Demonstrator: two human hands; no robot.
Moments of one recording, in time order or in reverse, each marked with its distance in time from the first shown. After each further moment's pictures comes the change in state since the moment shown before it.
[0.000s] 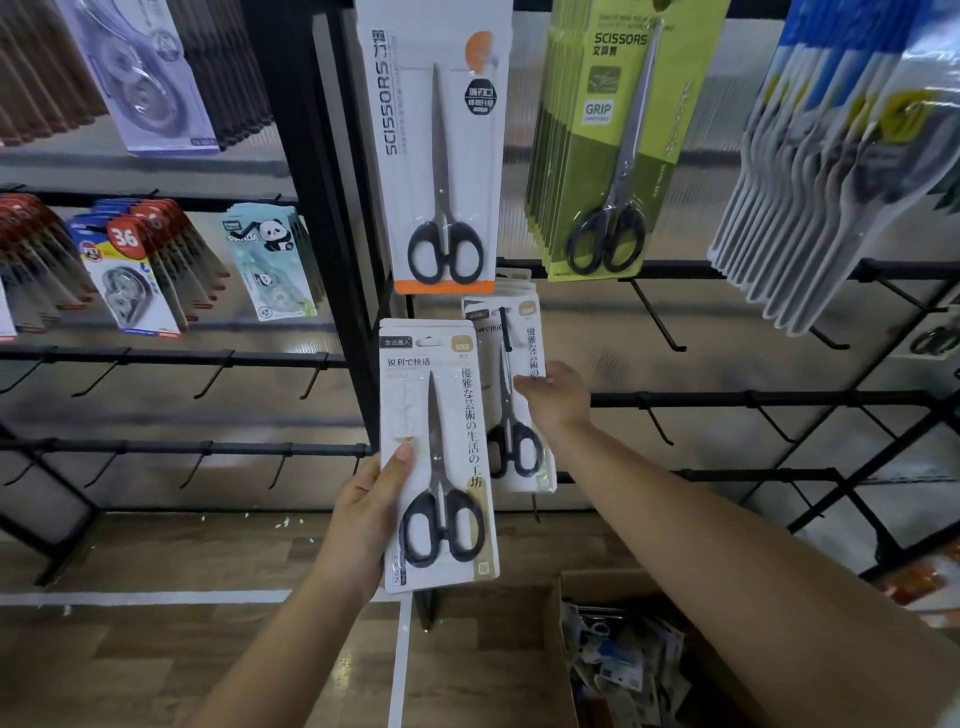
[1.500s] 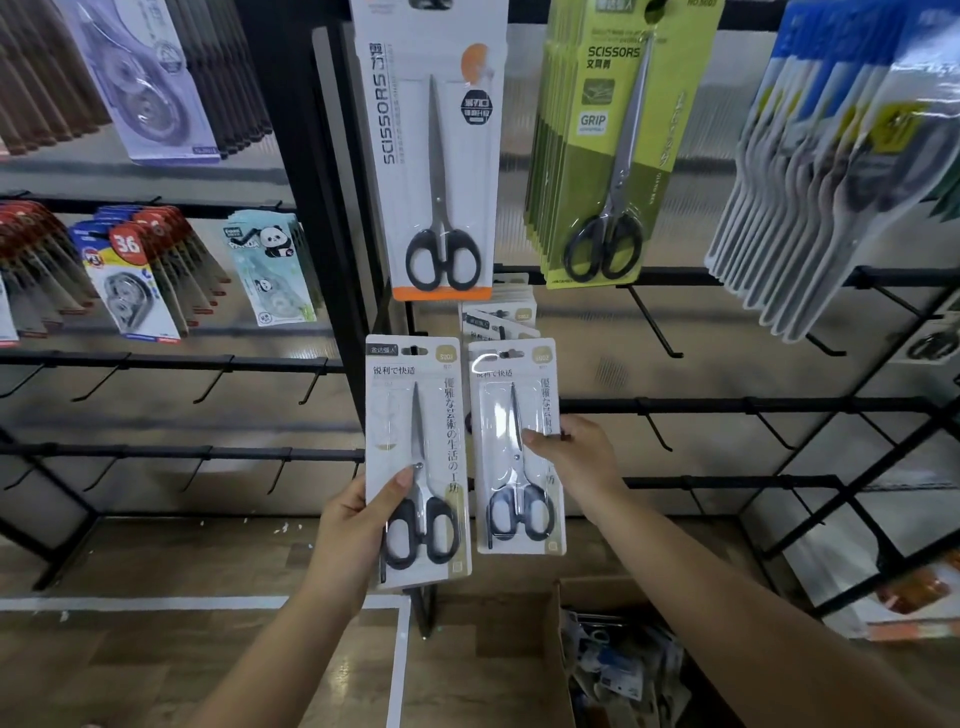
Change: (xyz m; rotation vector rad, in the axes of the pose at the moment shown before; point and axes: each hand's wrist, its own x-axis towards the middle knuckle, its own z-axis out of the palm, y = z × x) left_hand 0.010 -0.018 -0.013 0.028 0.072 0.062; right_hand -0.043 0.032 -0.031 0.099 -0.158 -0.036
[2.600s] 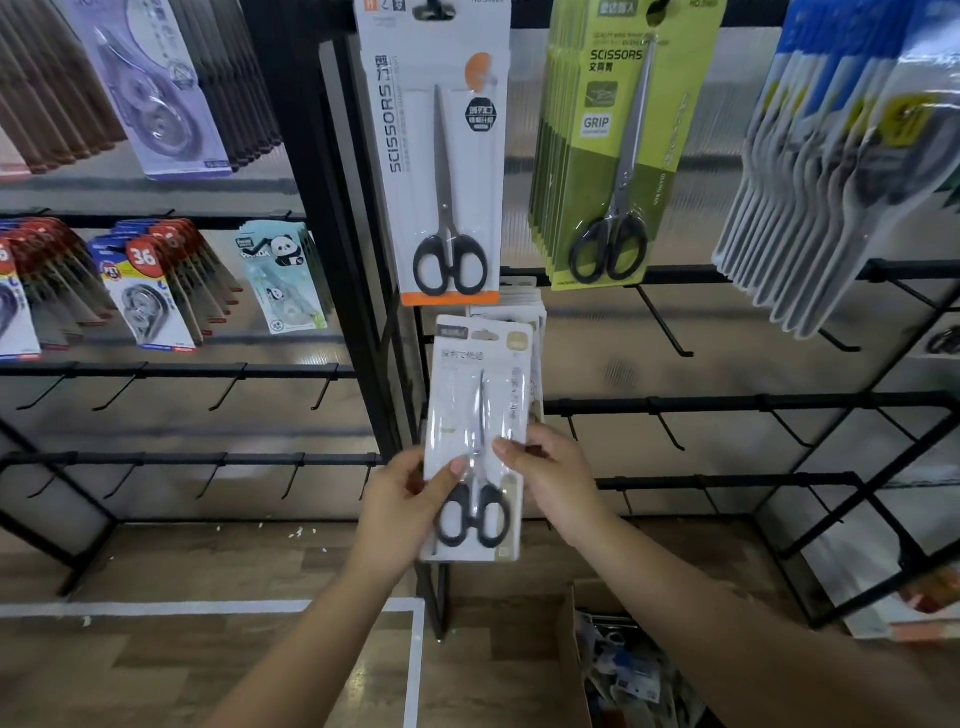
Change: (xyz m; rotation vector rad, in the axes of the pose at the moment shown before) left_hand 0.006 0.010 0.021 0.398 -0.080 0.226; right_hand -0.027 -0.008 0.030 0.221 -0.159 -0.090
